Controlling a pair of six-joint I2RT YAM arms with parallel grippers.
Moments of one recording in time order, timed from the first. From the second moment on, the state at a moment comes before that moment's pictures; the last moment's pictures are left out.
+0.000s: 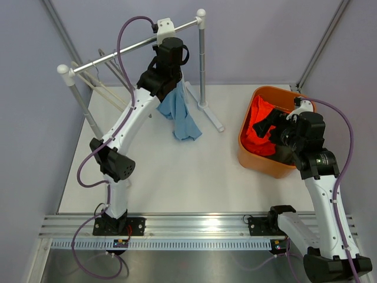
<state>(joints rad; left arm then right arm) -0.58 2.01 2.33 -0.47 -0.74 -0.29 0.07 0.86 1.09 -0.65 -0.20 0.46</state>
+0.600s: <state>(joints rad) -0.60 1.79 2.20 -0.55 -0.62 -0.17 0.07 0.87 1.09 -0.65 -0.20 0.46</state>
